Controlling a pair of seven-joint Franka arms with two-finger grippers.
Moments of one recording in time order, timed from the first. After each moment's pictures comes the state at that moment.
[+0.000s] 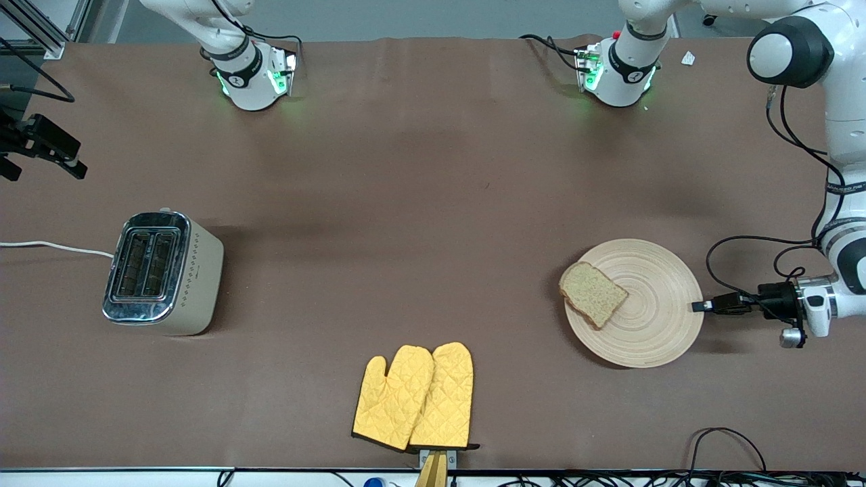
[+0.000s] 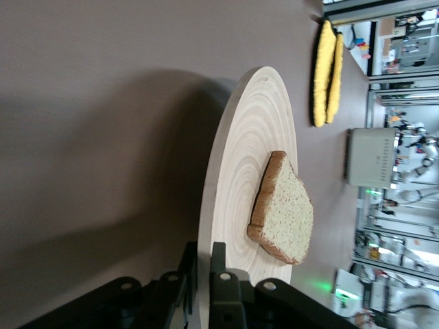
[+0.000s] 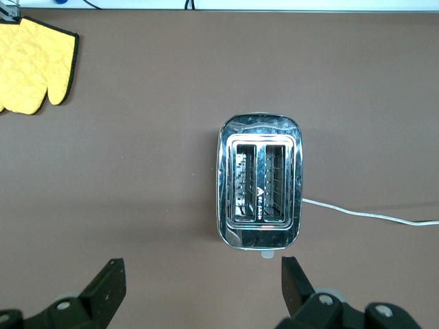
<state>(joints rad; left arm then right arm) 0.45 0.96 -0.12 -1.27 -0.81 1.65 0.71 -0.08 -0.06 0.05 -1.53 0.01 1.59 -0.04</state>
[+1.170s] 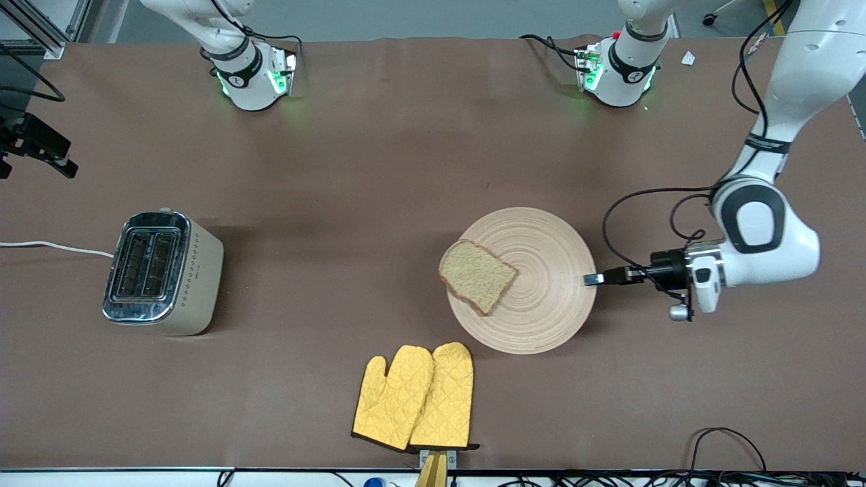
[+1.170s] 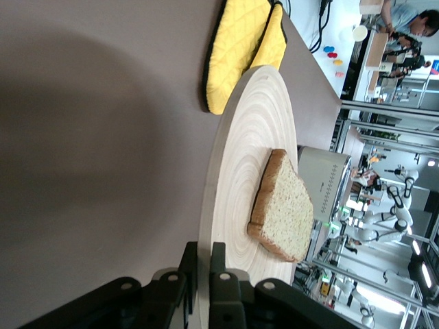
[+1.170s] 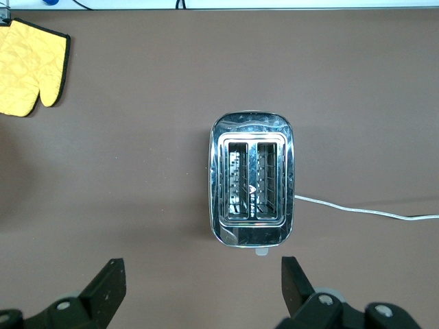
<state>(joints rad) 0.44 0.55 -0.60 -1.87 -0.96 2.20 0.36 -0.09 -0.06 0.05 -1.53 0.01 1.58 -0.04</state>
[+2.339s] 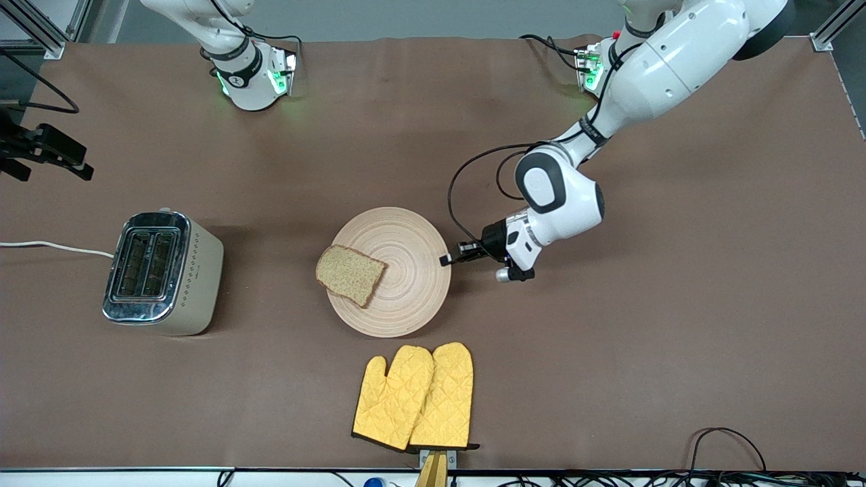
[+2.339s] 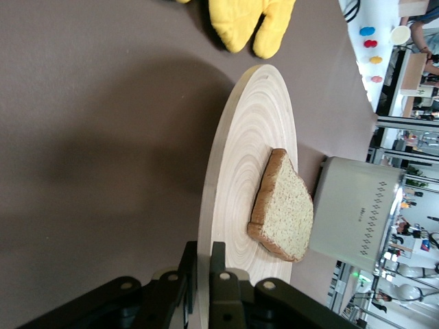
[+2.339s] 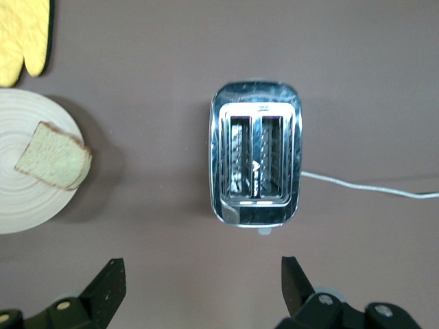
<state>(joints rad) -0.05 0.77 -0.73 -1.82 -1.27 2.90 0.41 -0.09 -0.02 0.05 -1.54 0.01 1.52 -0.04</state>
